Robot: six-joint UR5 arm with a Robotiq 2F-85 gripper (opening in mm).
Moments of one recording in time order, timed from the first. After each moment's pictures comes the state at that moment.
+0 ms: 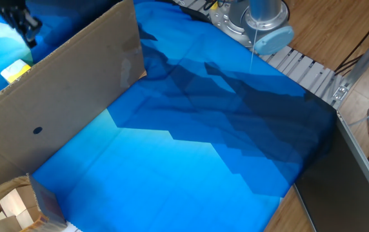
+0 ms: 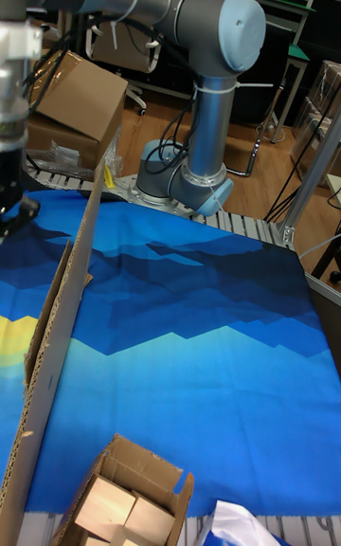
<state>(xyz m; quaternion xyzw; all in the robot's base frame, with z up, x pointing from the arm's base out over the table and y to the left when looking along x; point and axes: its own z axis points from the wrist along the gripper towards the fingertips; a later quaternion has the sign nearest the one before) 0.614 -0.250 0.198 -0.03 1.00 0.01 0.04</state>
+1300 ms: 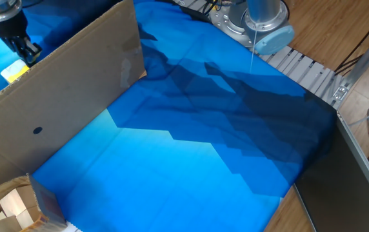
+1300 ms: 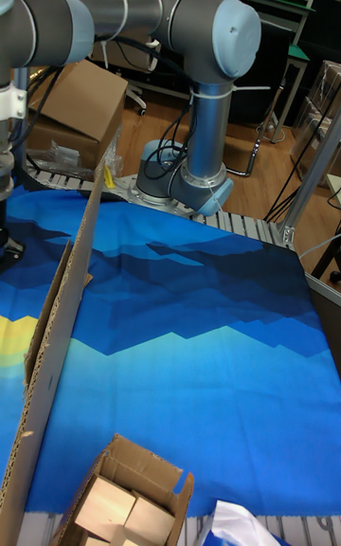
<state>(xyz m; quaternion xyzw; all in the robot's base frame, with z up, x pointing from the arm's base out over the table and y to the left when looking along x) 0.622 -0.261 0.149 -0.02 1.00 0.00 0.02</state>
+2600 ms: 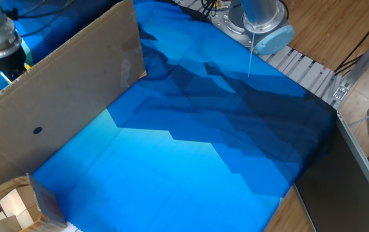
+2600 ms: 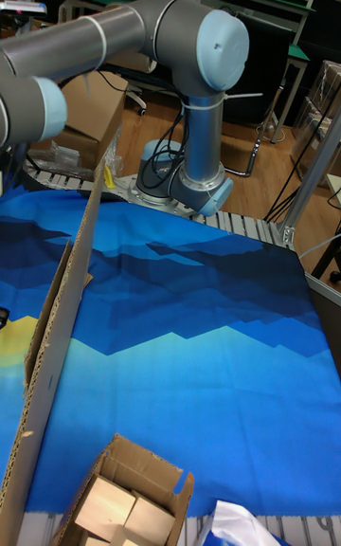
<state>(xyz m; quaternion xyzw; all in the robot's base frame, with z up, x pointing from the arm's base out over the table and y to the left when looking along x) 0.672 -0.263 0.053 -0.03 1.00 0.03 0.06</state>
